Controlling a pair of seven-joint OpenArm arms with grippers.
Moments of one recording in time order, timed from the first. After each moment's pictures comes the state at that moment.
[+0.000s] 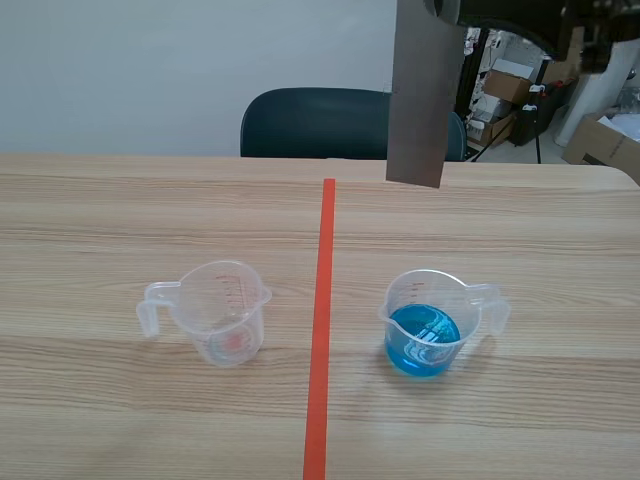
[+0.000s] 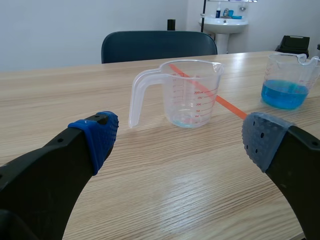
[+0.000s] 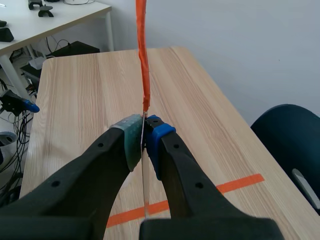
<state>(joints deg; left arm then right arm) 32.6 -23.1 1.9 49.6 6.0 -21.0 -89.0 36.8 65.0 -44.2 98.7 62.9 45.3 0.6</state>
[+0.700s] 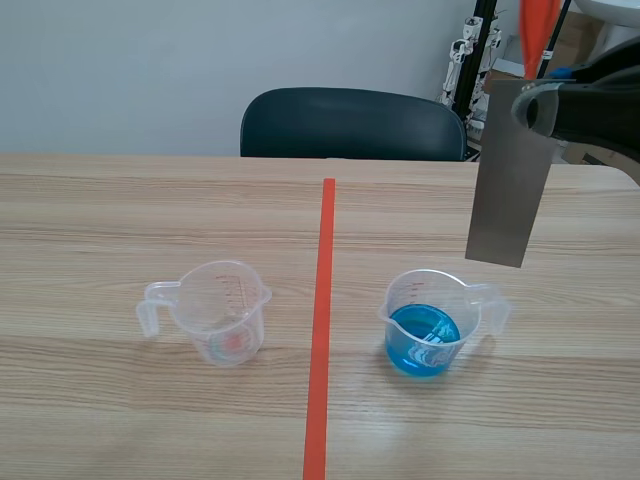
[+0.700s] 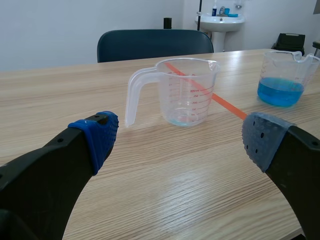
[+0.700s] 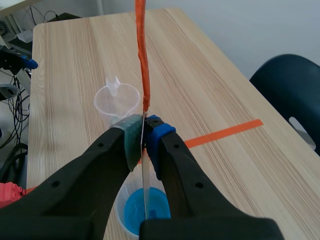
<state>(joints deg) 32.6 -23.1 1.9 49.6 7.0 -21.0 -89.0 19.8 78.8 -44.0 98.9 47.7 45.3 24.7</state>
